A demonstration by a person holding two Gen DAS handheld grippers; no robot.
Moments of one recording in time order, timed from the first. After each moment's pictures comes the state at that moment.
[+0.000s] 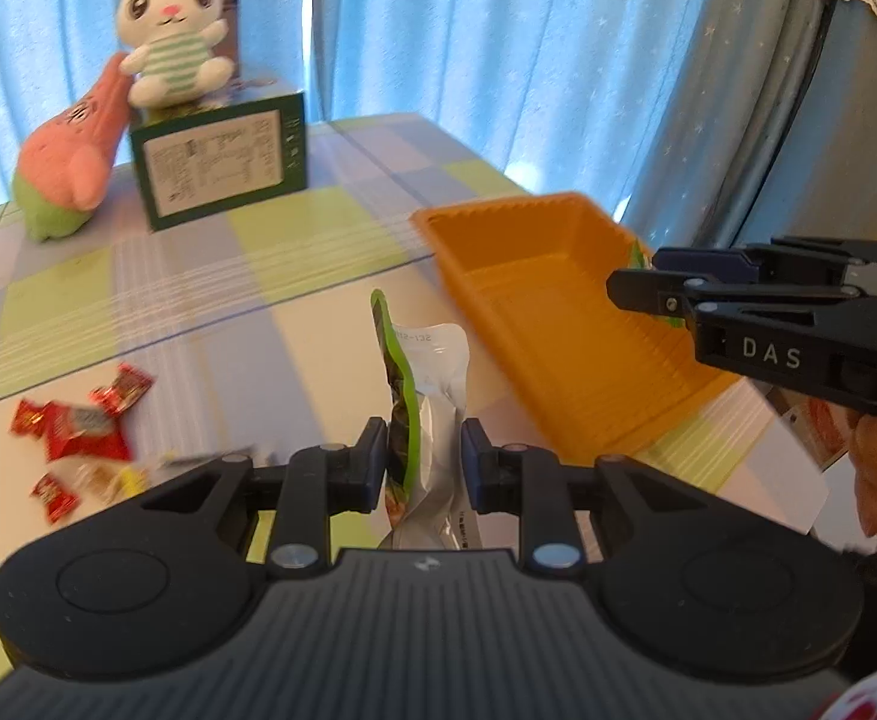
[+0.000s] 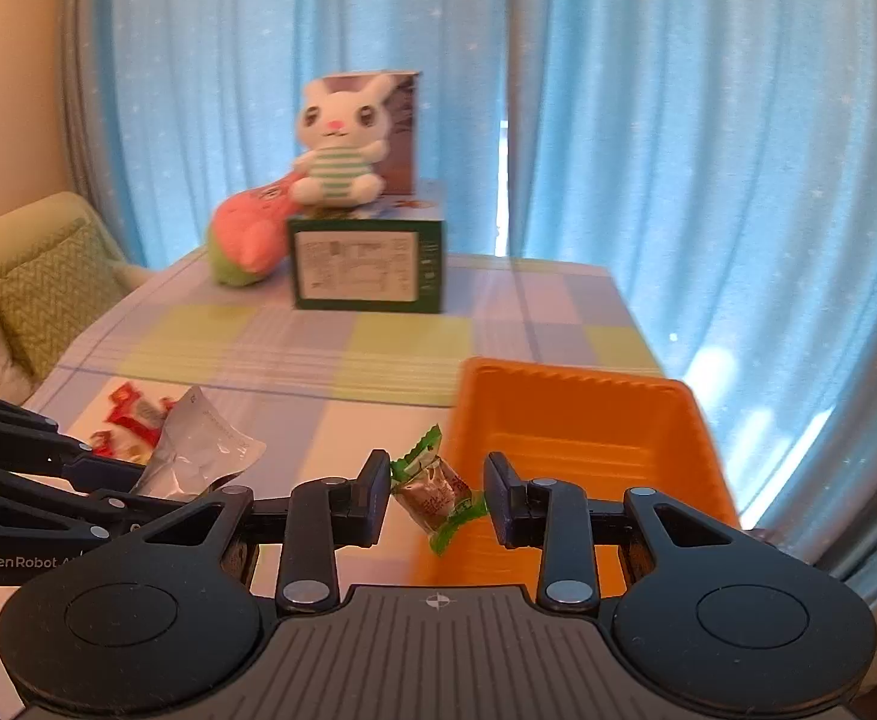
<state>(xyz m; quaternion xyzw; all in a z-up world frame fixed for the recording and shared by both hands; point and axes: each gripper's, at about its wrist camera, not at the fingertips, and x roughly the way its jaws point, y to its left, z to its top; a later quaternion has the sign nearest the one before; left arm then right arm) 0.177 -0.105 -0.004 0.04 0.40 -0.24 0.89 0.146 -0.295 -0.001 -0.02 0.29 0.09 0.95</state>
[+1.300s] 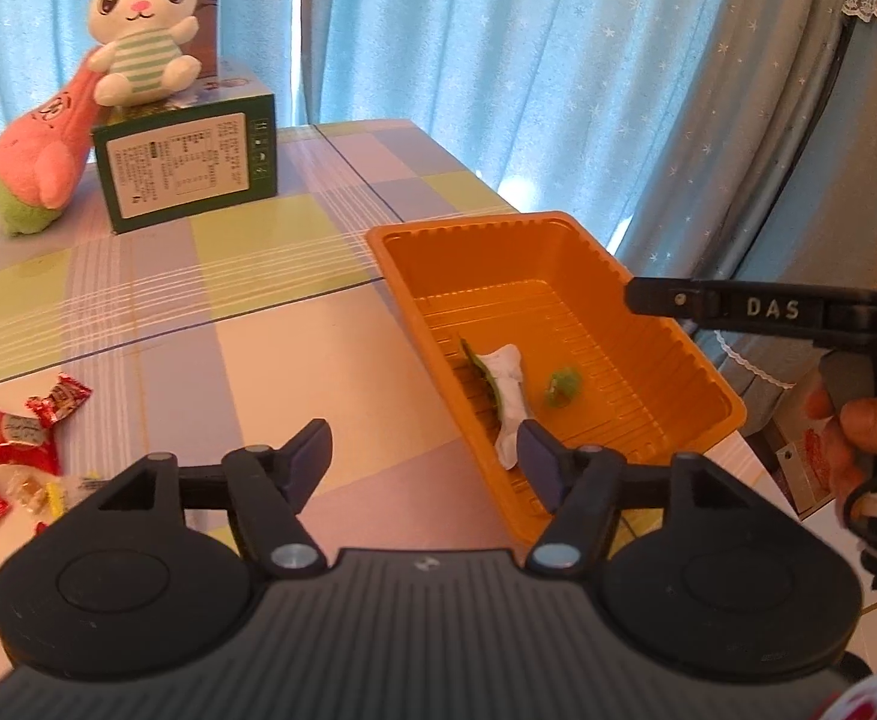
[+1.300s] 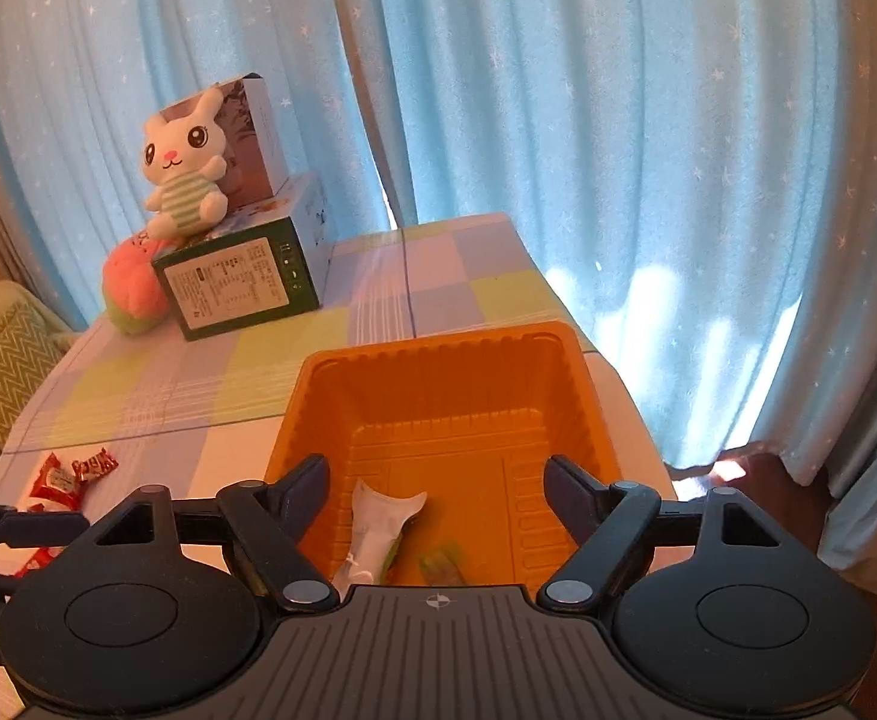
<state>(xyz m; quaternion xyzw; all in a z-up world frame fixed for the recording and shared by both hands) 0.186 -0.144 -0.017 0.02 0.39 -0.22 0.89 0.181 -0.391 -0.021 0.10 0.33 0.05 0.94</state>
